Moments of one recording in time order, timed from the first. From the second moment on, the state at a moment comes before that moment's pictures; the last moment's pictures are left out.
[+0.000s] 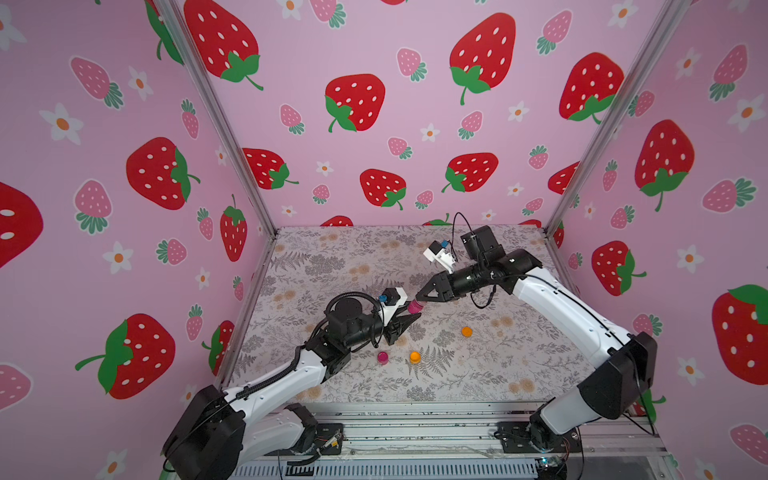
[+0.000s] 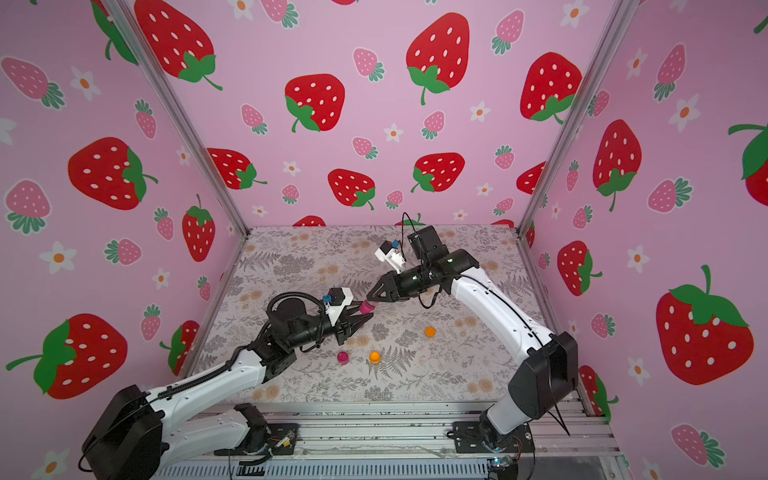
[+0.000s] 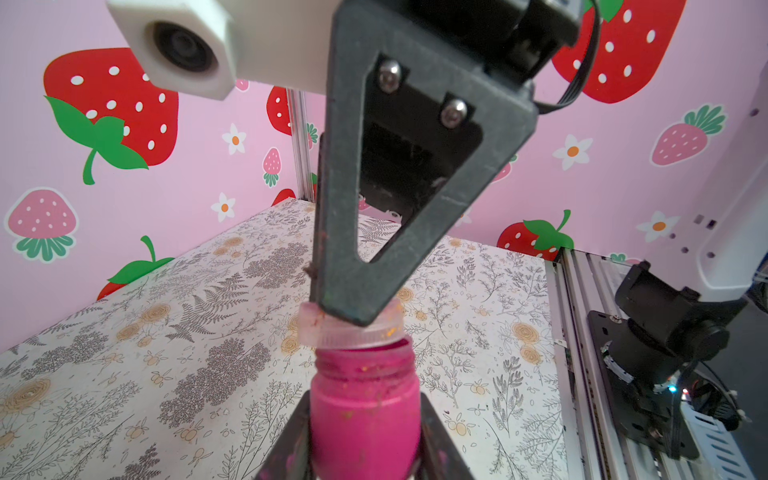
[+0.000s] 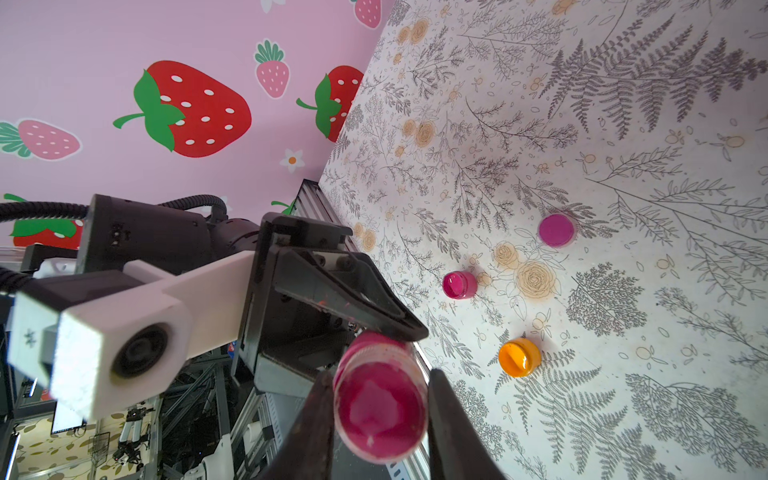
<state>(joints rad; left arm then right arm) -0.65 1.13 0.55 0.47 0.47 0.08 0.60 1.56 1.51 -0.85 -0.80 0.31</state>
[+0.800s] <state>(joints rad) -0.65 1.13 0.58 0.39 0.49 0.08 0.61 1.53 1.45 -0.82 -0.83 0.25</state>
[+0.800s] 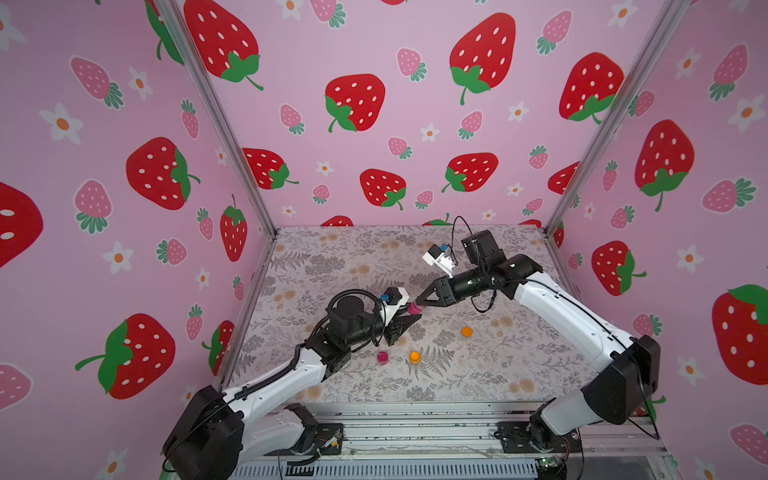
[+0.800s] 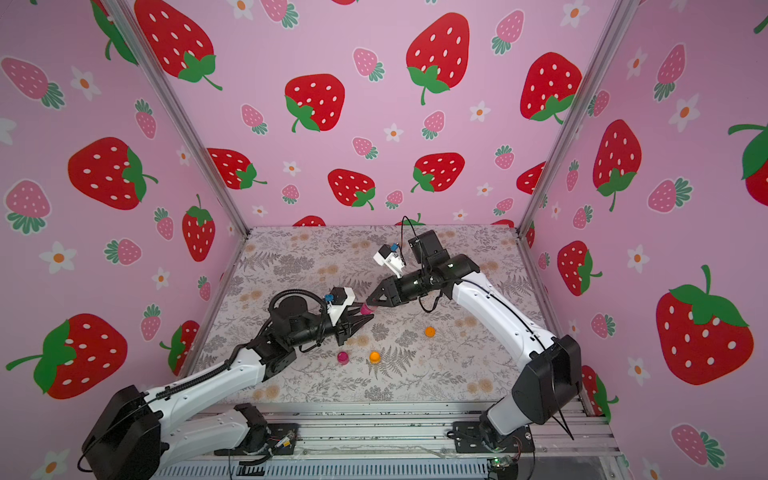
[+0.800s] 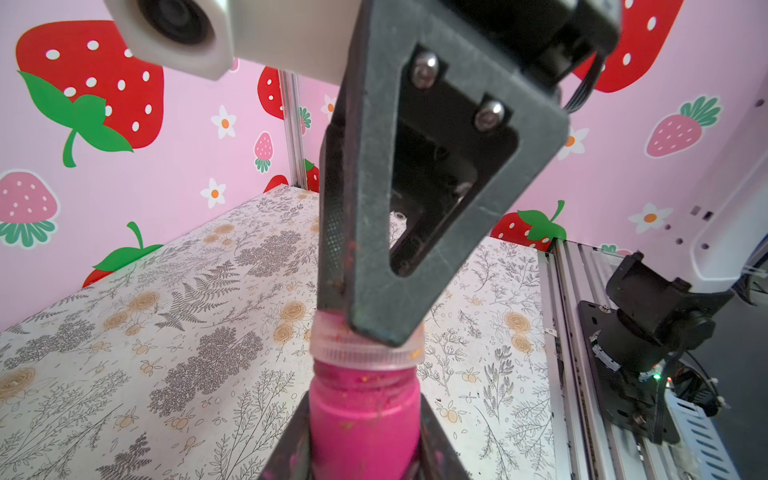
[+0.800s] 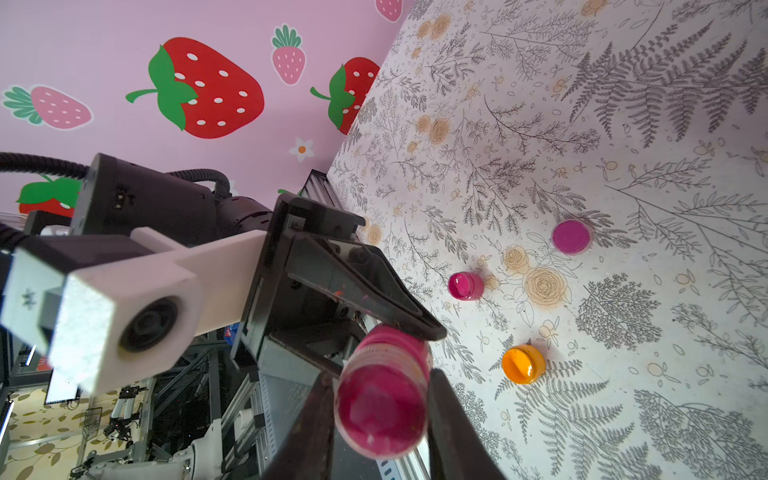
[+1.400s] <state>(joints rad) -0.66 1.10 0.59 0.28 0.53 0.08 0.62 1.58 1.50 -0.95 -0.88 -0.05</state>
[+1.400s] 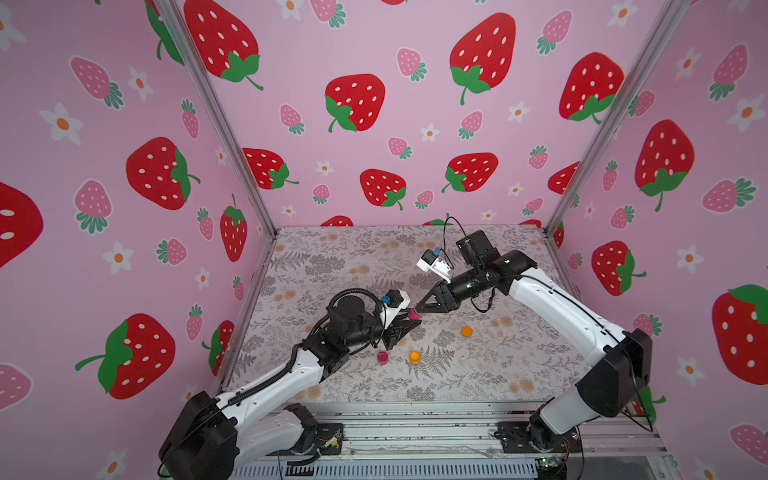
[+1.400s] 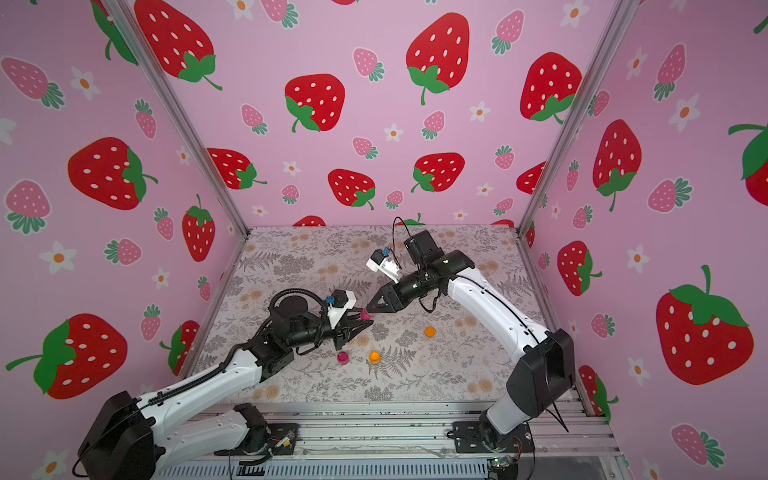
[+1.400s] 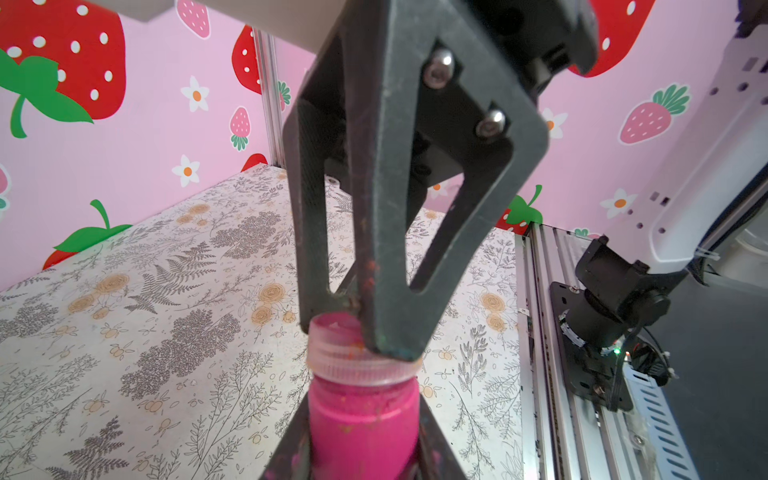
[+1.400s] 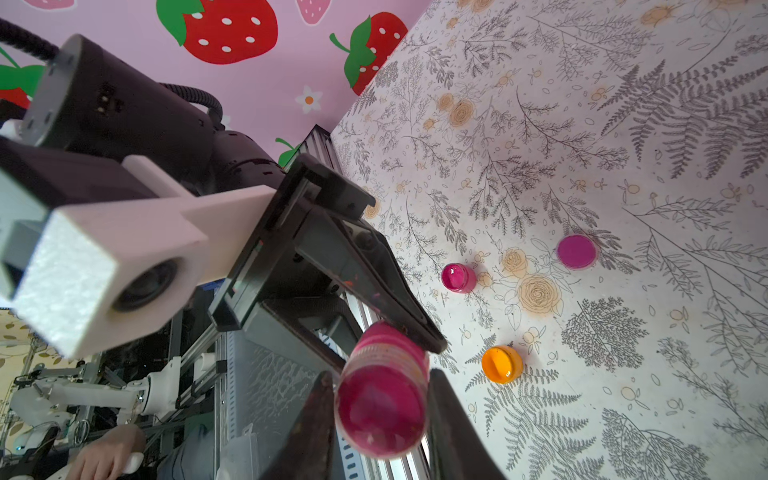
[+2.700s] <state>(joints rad) -0.66 1.00 0.55 0.15 0.28 0.08 0.72 1.59 1.38 -0.70 -0.75 0.22</state>
